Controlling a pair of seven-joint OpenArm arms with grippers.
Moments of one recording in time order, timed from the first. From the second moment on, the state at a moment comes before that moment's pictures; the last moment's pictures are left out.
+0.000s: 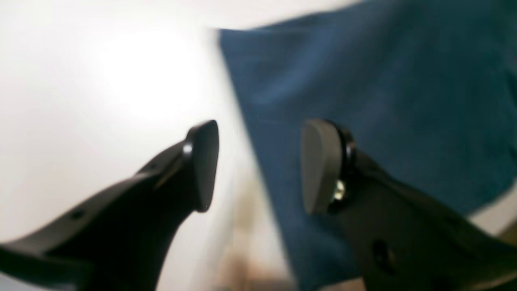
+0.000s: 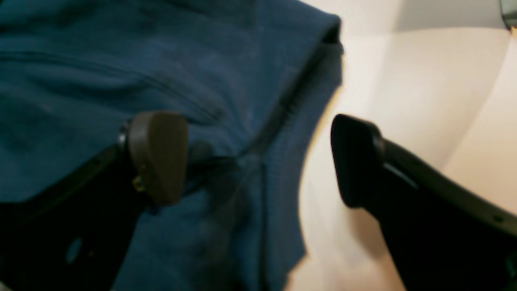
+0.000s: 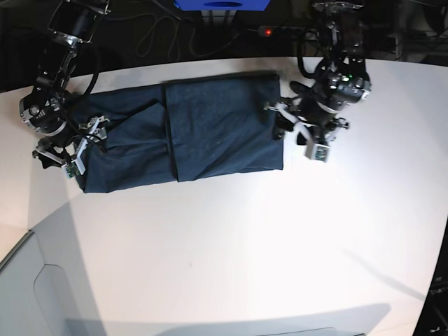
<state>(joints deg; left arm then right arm) 16.5 -5.6 -9.5 111.8 -19.3 -17.0 55.9 -5.1 8.1 27.3 95.0 -2.3 46.7 -44.8</state>
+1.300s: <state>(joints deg) 13.4 -1.9 -15.1 101.0 -19.4 -17.3 55.9 -1.8 6.7 31.9 77.2 4.0 46.3 -37.2</state>
